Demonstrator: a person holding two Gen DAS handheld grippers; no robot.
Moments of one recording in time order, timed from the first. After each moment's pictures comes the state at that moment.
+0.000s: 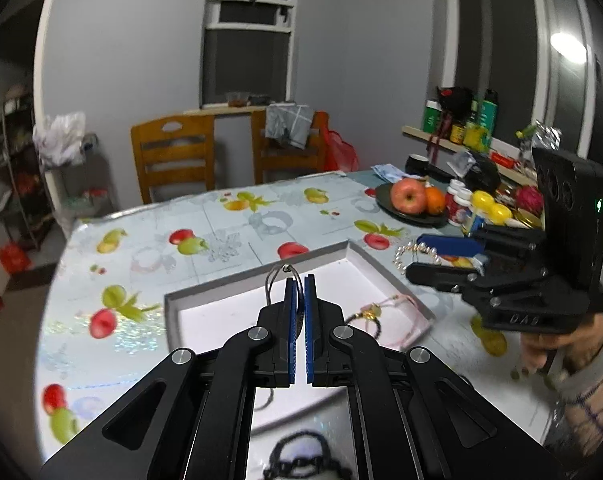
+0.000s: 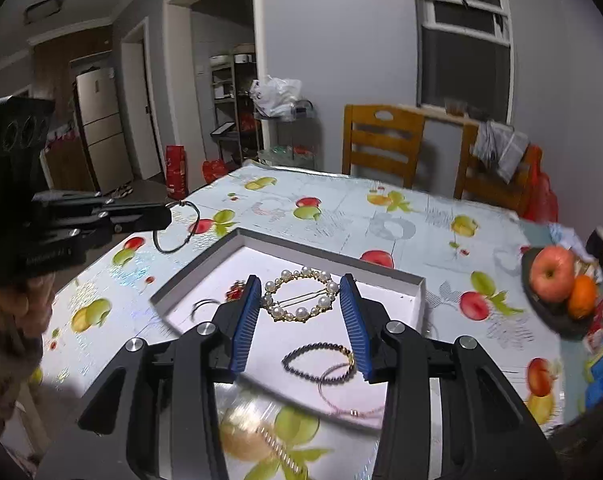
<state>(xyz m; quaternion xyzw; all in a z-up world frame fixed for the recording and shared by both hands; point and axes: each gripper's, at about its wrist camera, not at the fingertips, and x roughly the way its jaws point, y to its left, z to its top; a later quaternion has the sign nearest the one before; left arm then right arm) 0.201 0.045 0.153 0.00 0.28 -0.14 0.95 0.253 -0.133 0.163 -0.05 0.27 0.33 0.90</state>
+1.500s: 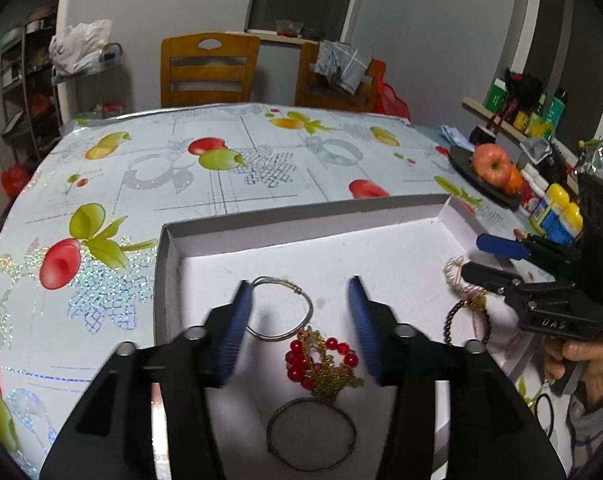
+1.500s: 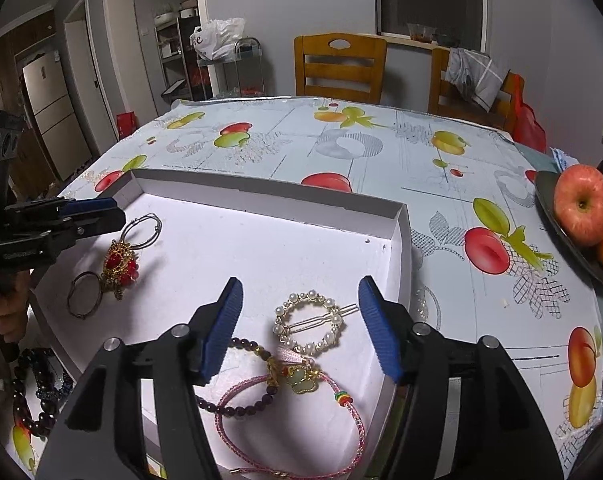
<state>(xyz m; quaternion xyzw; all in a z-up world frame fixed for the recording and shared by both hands) 0.295 0.091 0.051 -0.06 0.37 -0.09 0.92 0.344 -0.130 0.063 -0.05 0.36 0.26 0.89</state>
